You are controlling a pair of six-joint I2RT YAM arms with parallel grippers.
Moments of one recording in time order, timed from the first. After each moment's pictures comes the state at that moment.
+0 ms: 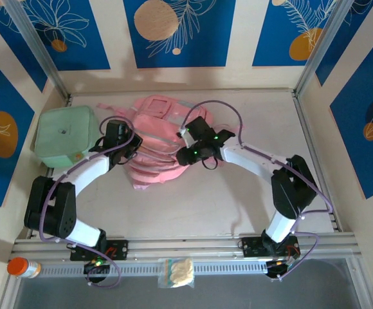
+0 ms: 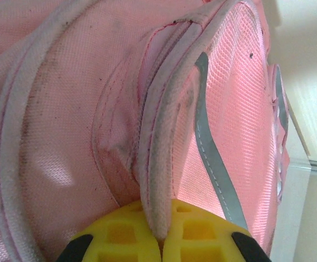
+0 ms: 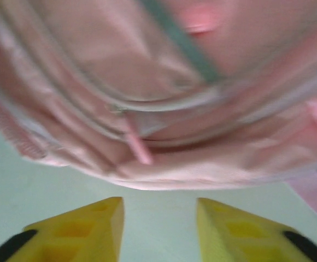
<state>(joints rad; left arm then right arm) -0.28 1.47 0.87 -0.09 0.11 -1.10 0.71 1.71 1.29 -0.58 -0.20 0.18</state>
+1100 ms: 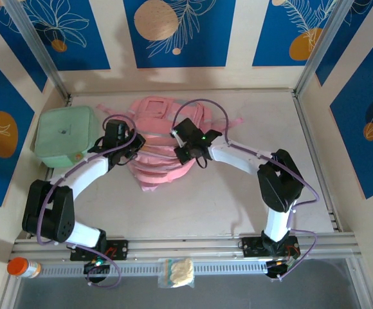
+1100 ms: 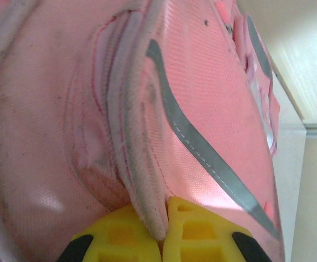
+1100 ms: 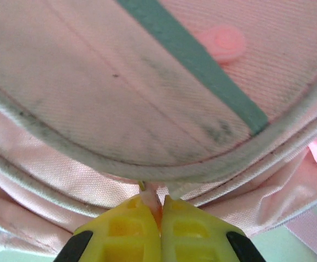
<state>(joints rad) -0.27 1.43 0.87 -0.13 0.19 -0.97 0.74 1.81 1.39 -0.59 0.09 0.11</state>
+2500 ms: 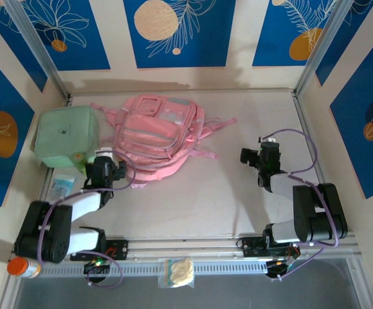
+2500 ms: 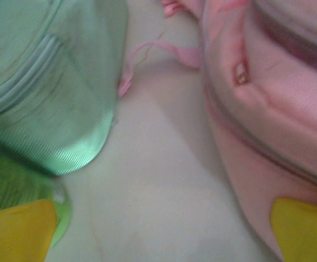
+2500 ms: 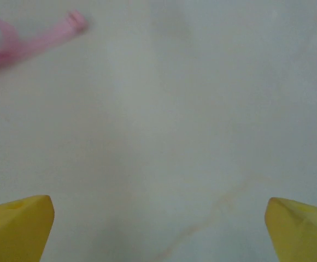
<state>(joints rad) -0.16 1.30 0.29 0.45 -0.34 -0.02 0.03 1.39 0.44 0.36 0.08 0.16</state>
